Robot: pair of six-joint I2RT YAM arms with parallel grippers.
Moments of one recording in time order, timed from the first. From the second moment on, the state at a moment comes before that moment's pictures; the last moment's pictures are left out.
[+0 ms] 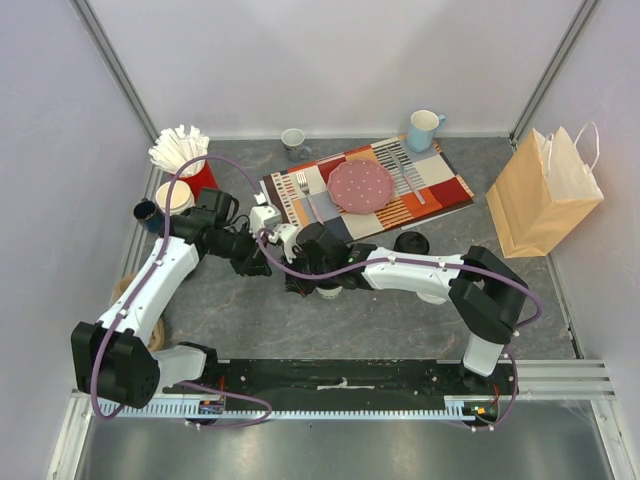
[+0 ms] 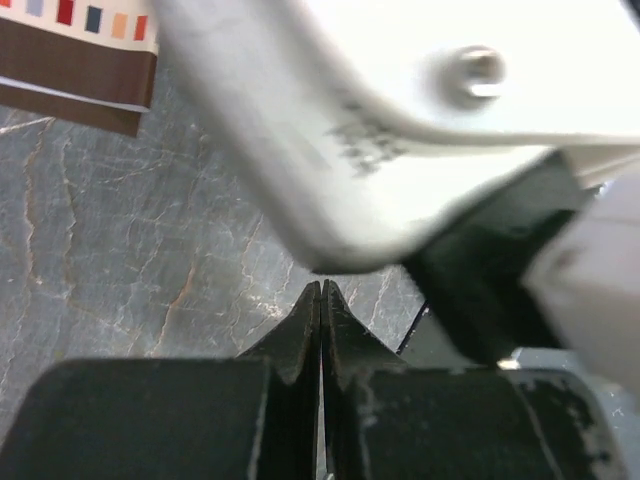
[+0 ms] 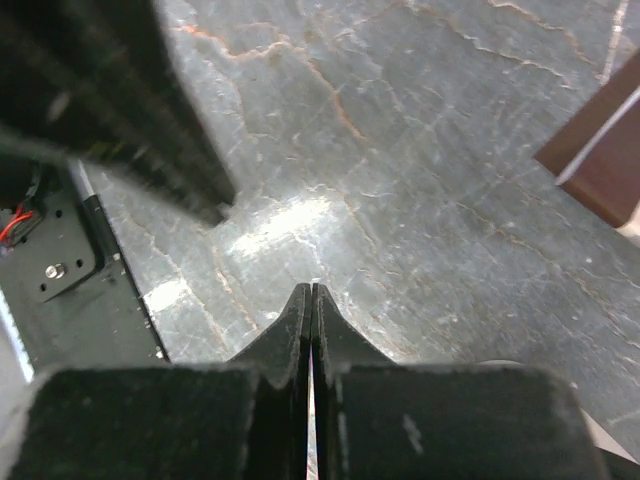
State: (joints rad) left arm -0.25 1.23 1.01 -0.94 0.68 0.49; right arm 1.02 1.77 1.16 -0.07 -0.25 0.19
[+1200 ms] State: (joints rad) left arm -0.26 1.53 1.19 -0.70 0.35 0.39; right arm 1.00 1.58 1.31 -0.27 -0.17 0.18
